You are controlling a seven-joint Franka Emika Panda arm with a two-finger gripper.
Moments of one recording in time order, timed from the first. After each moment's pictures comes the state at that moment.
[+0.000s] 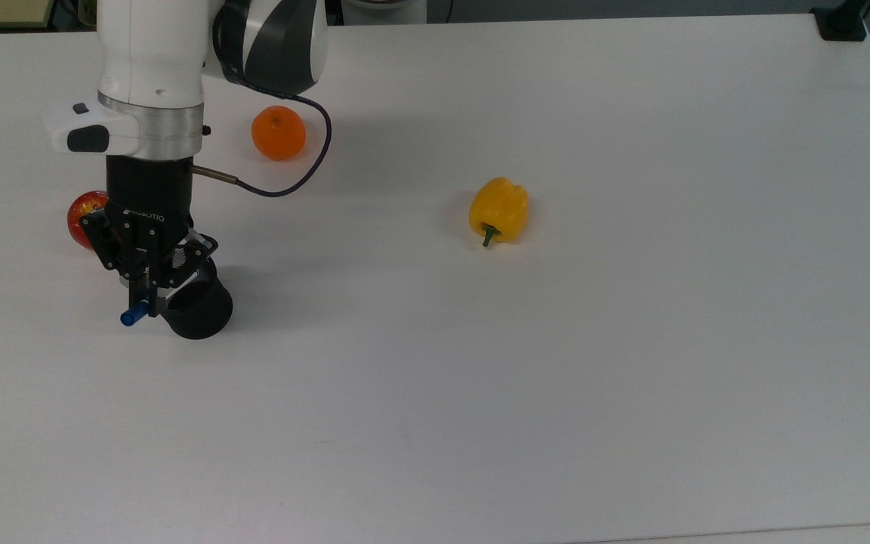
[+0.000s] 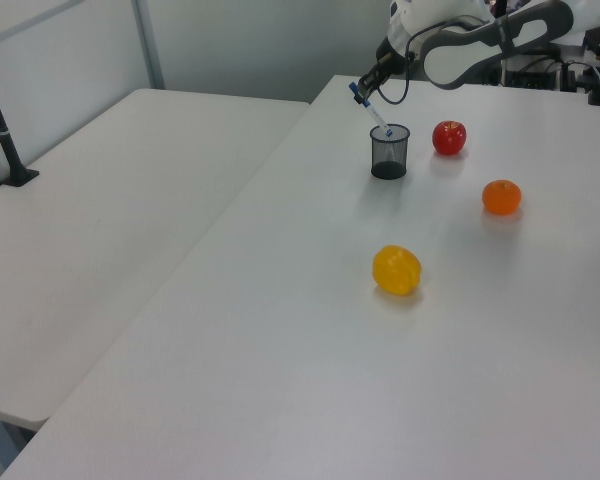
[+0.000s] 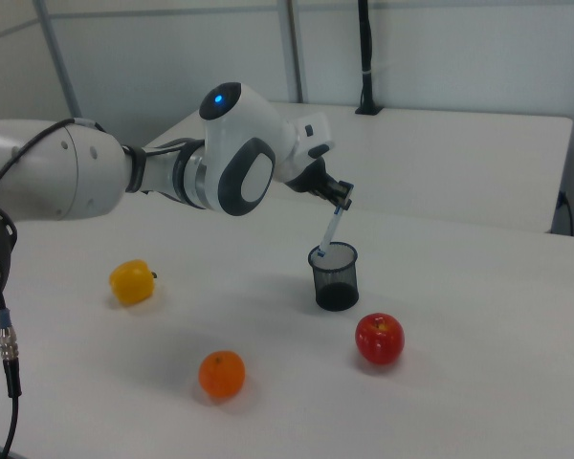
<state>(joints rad) -0.08 0.50 -0.09 -1.56 -0.07 2.73 0.09</state>
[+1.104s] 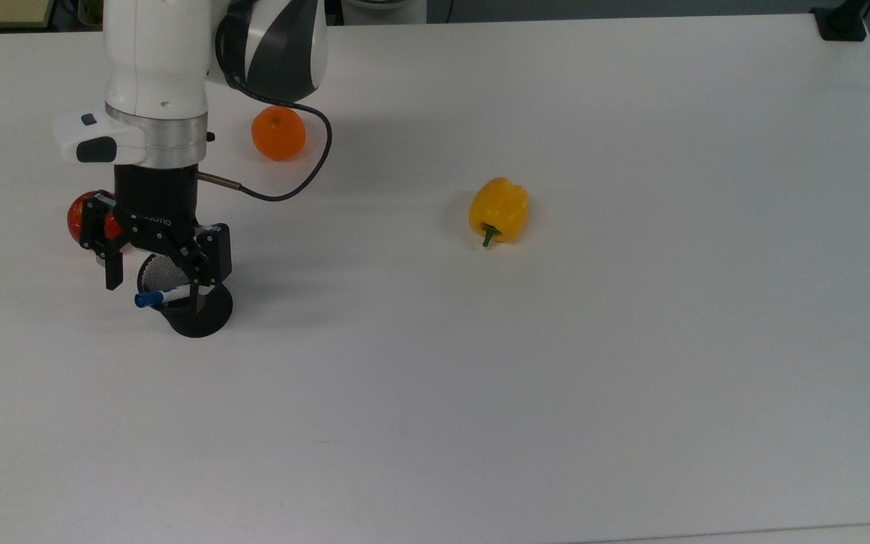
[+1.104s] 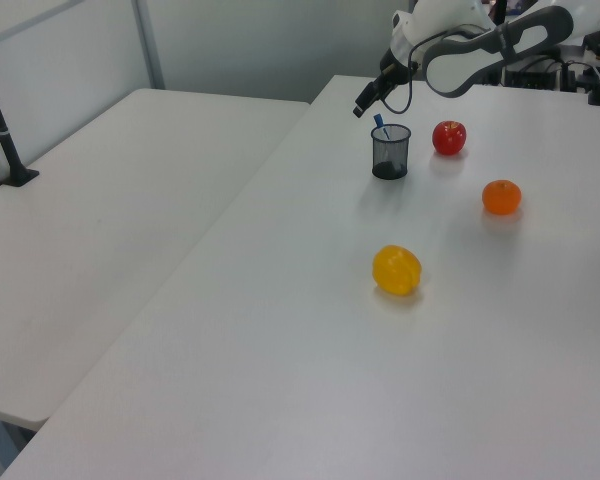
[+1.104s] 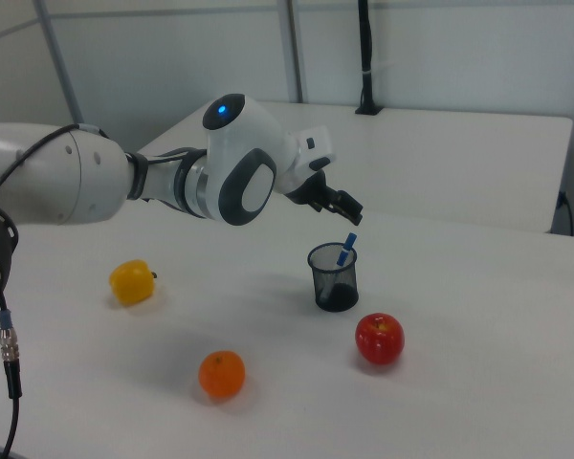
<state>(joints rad) -0.09 0.50 -0.09 -1.59 -0.07 2.73 0.09</state>
